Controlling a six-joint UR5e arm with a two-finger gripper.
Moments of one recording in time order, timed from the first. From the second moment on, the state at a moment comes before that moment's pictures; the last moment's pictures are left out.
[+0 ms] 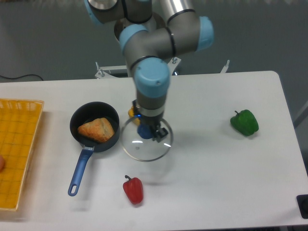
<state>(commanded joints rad) 2.29 -1.85 -1.63 -1.28 1.56 1.16</state>
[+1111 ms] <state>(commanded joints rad) 2.07 -1.79 -1.74 -1.27 1.62 1.02</state>
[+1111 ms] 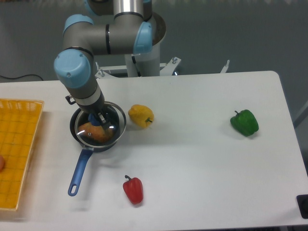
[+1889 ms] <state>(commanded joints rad) 2.03 -1.80 -1.77 -1.25 1.63 1.00</state>
